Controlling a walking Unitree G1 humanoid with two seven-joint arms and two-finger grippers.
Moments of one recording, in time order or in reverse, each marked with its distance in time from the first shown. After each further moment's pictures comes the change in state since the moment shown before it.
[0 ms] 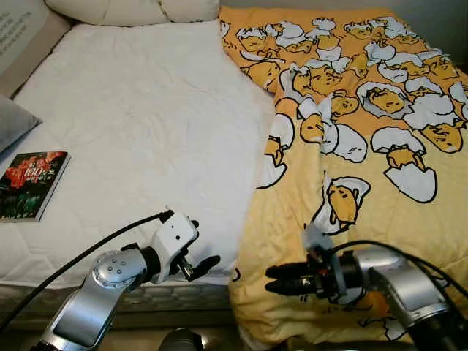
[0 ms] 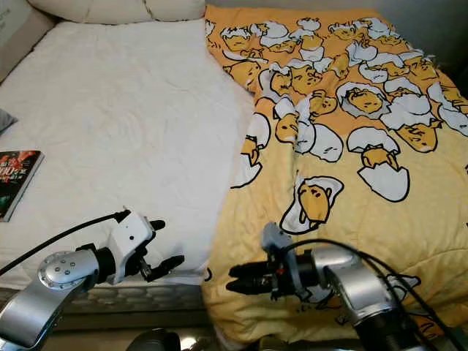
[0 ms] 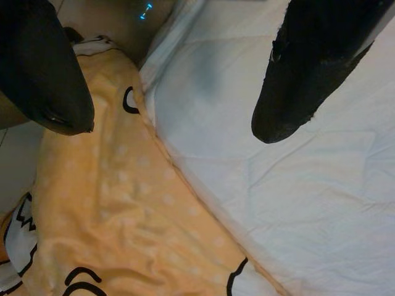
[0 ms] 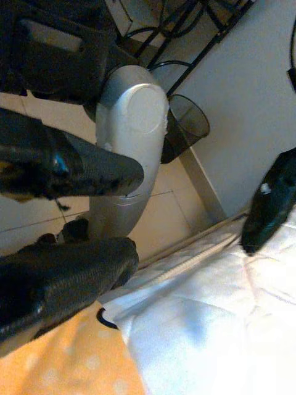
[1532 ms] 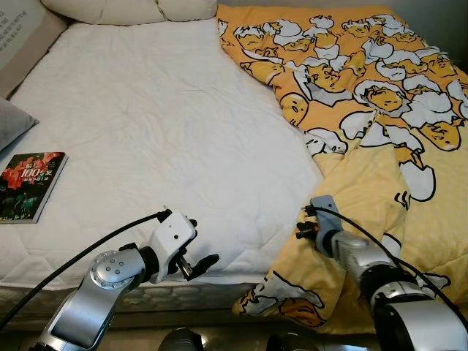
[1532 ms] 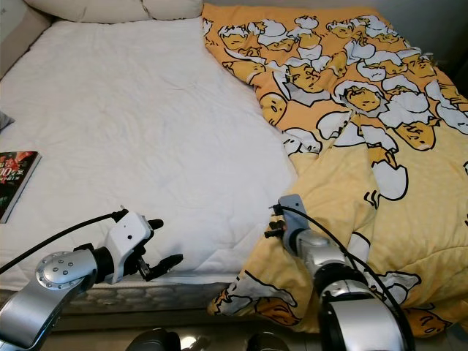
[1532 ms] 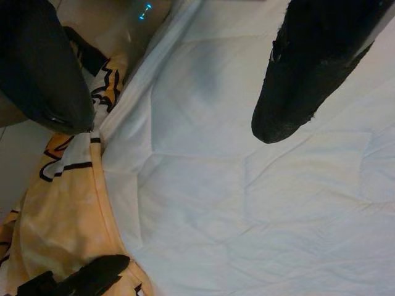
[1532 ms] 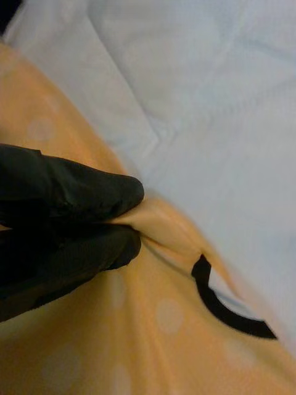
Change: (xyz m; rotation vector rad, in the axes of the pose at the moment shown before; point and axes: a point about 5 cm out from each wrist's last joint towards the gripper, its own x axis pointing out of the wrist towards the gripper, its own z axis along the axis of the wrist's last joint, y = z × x) left arm -0.002 0.001 0.001 -0.002 -0.004 0.010; right arm 0.000 -0.090 -0.032 0.337 0.051 -1.025
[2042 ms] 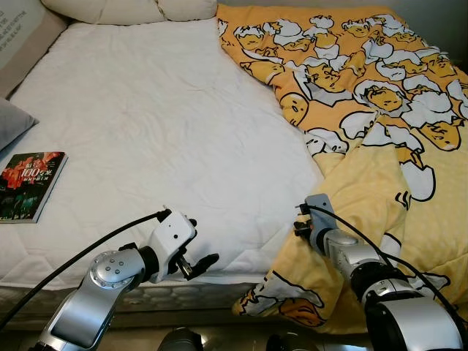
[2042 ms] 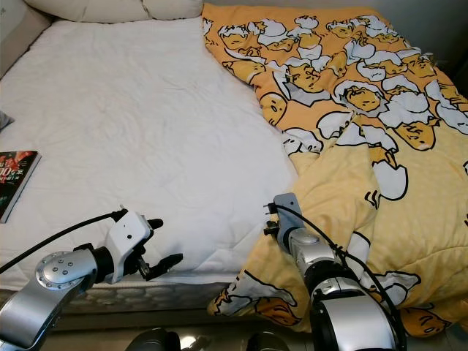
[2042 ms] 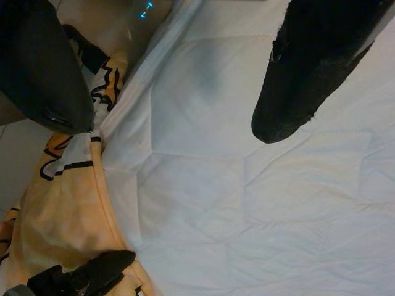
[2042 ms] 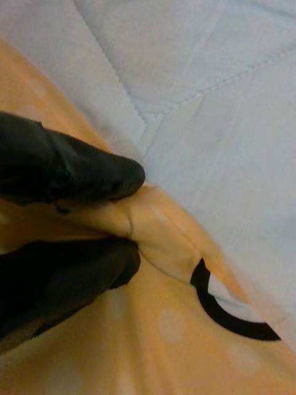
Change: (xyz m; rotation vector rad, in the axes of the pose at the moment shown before) left arm 0.000 0.000 0.000 -0.006 -0.003 0.004; right arm 0.008 0.011 0.005 -0.003 0.020 -0.139
